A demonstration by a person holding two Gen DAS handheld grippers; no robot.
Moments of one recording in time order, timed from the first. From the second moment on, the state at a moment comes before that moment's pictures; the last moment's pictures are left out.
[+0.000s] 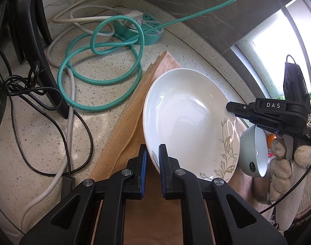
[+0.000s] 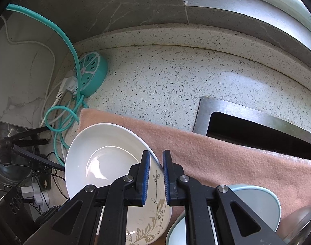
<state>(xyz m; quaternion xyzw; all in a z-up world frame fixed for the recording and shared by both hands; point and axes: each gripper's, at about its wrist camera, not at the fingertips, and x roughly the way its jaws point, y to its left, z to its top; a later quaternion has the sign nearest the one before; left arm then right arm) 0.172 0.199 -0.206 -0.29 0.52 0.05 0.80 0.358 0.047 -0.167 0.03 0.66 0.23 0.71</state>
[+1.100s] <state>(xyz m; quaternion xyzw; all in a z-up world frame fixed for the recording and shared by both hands) 0.156 0.227 -0.193 -0.31 0.50 0.08 0.80 0.333 0.057 -0.164 0.02 0.68 0.26 0.69</state>
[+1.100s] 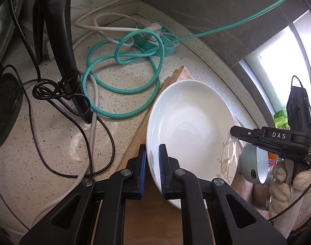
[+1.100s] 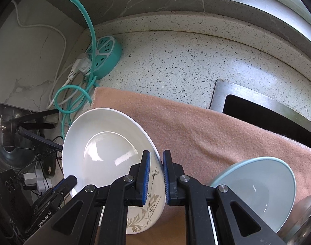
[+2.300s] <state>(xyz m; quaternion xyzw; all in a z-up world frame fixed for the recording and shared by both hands) 0.114 0.224 -0.150 -0.29 0.48 0.08 0.83 0.273 0.041 -0.123 0.07 0.66 0.26 0.70</state>
